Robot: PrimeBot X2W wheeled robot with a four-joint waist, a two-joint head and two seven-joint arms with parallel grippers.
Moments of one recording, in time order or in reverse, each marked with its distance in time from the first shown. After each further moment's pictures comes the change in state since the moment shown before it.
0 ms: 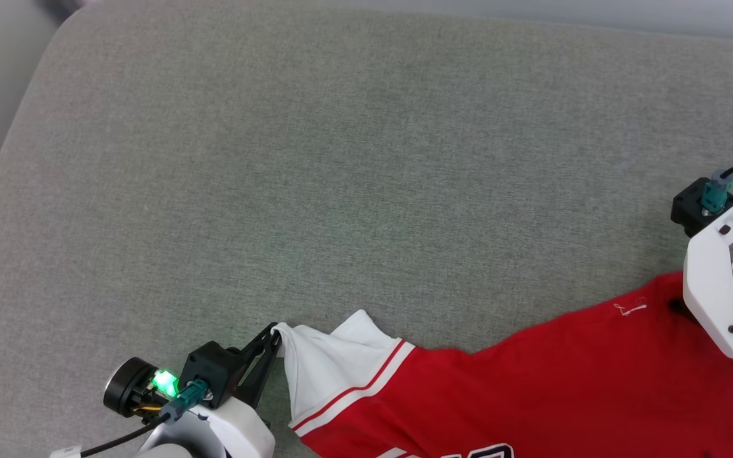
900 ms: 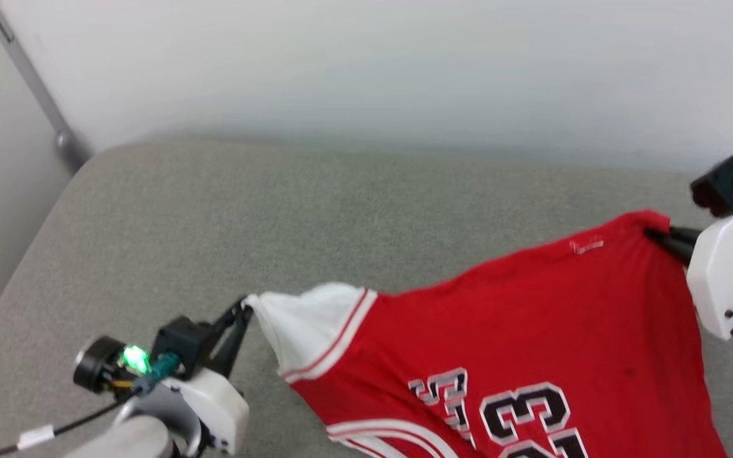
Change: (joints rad) left arm -0.028 0.016 0.030 0.059 -0.019 -0.010 -0.018; right arm -0.024 -0.011 0.085 0.063 0.086 0.000 -0.550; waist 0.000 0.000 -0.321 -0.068
